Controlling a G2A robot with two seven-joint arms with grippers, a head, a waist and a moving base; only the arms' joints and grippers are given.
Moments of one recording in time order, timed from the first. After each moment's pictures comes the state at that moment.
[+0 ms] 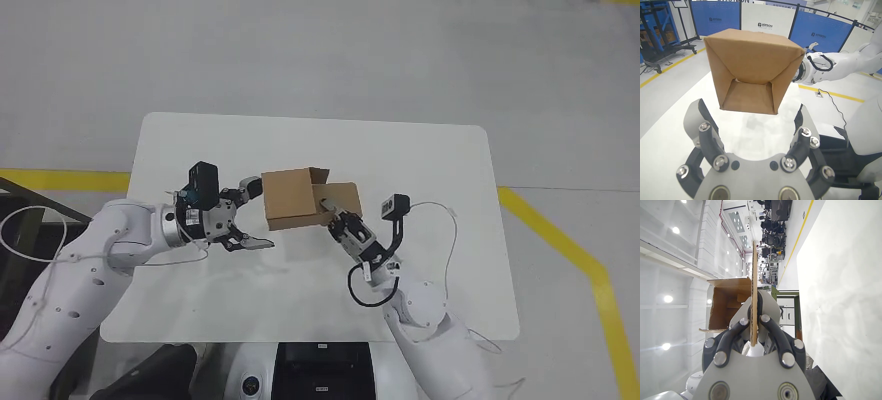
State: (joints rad) left arm 1.33 -0.69 -1.28 -1.73 0.81 -1.00 0.00; right arm -1.50 -1.45 1.08 -1.69 0.21 -0.24 0.33
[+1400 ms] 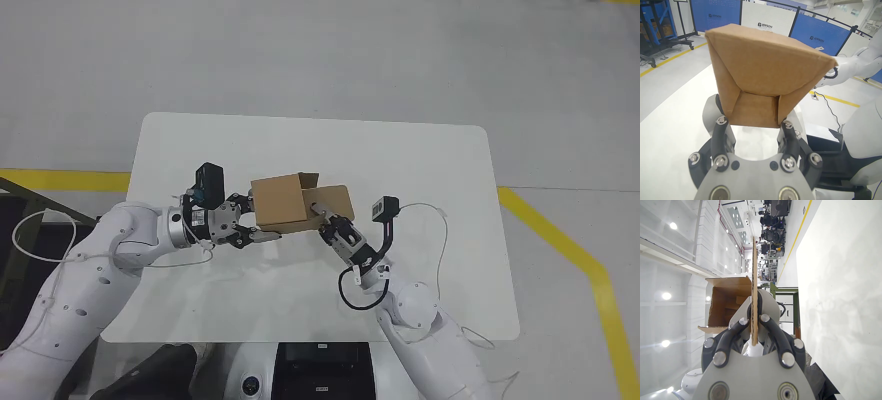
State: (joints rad) left arm 1.32 -0.73 -1.27 -1.70 0.75 -1.01 -0.07; right arm -1.48 -1.45 1.03 -1.66 0.20 -0.25 0.30
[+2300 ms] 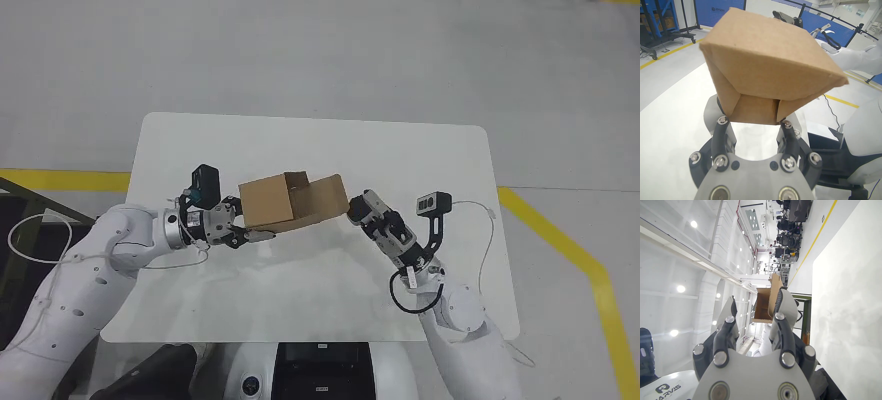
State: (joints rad) left arm 1.34 -0.72 -1.28 -1.67 0.75 -1.01 -0.08; right arm -1.57 -1.39 1.27 -1.80 0.32 -0.30 0.52
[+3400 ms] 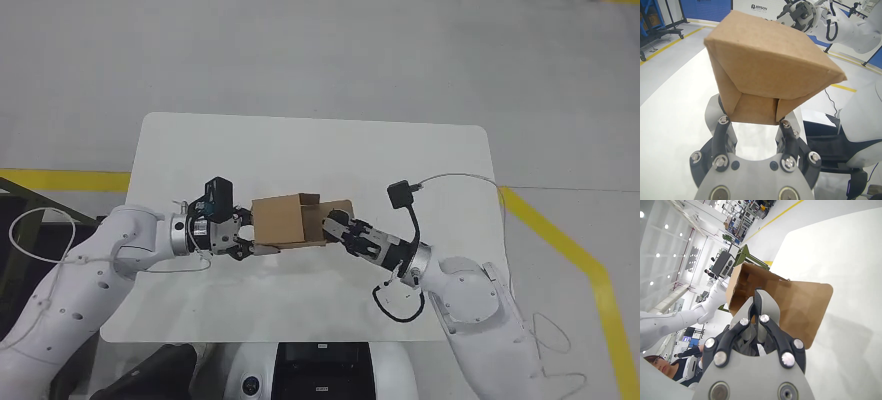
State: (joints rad) left arm 1.31 -0.66 -1.21 -1.72 0.81 -1.01 -0.06; right arm -1.47 -1.33 1.23 -1.95 -0.26 -0.24 0.75
